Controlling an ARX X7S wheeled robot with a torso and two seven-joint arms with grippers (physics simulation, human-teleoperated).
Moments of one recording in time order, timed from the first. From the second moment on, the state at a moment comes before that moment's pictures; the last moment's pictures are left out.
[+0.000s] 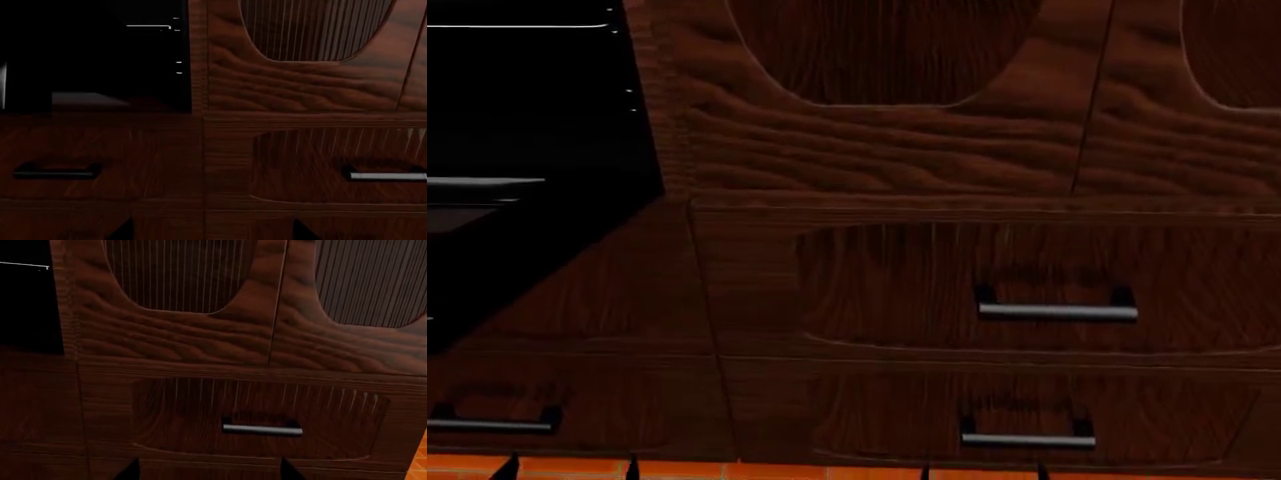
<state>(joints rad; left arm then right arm) 0.00 -0.11 0.13 0.01 -0.11 -0.01 -0.14 0.00 0.11 -0.15 0.01 0.02 -0.05 0.17</state>
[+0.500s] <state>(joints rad) 0.00 -0.13 0.15 0.01 -0.13 -0.01 -0.17 0.00 0.13 -0.19 0.02 0.03 -0.04 0.21</state>
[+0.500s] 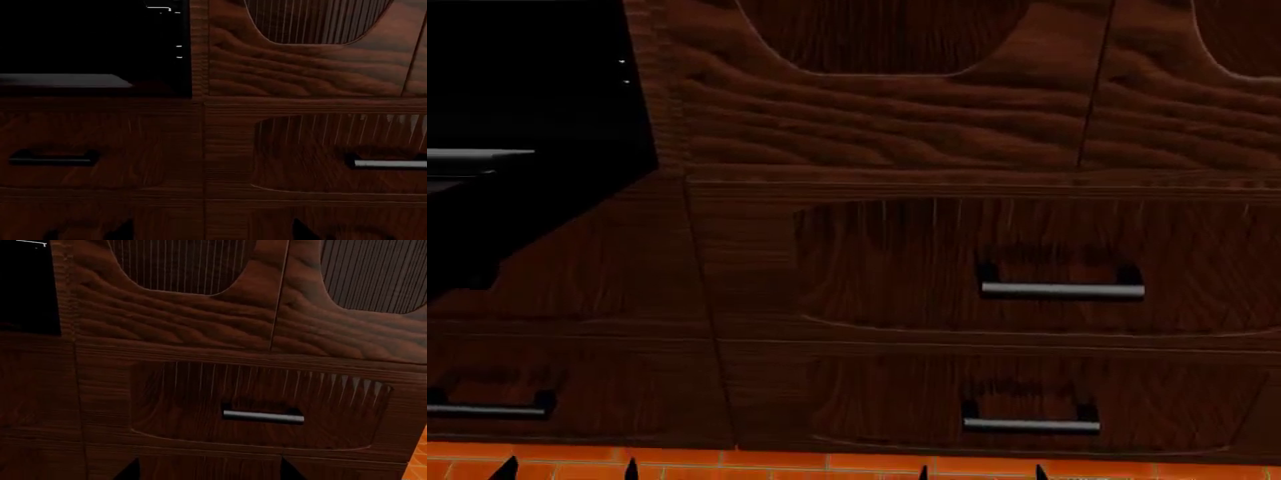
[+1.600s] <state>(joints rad) 0.00 -0.16 0.19 0.00 -0.16 0.01 -0.21 0.01 0.16 -0.24 0.03 0.03 -0.05 0.26</state>
